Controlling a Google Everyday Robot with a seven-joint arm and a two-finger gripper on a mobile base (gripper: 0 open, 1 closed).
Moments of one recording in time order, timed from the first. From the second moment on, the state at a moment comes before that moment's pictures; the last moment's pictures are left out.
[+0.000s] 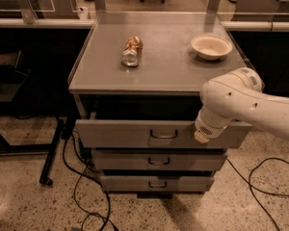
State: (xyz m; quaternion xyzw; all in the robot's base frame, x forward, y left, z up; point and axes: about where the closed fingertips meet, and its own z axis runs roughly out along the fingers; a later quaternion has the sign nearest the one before) arm 0.553 -0.199 0.672 -0.46 0.88 -0.06 0.12
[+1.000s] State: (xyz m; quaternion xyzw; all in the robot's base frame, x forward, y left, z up) arm 0.575 -0.195 0.673 -0.47 0.87 -0.08 0.13
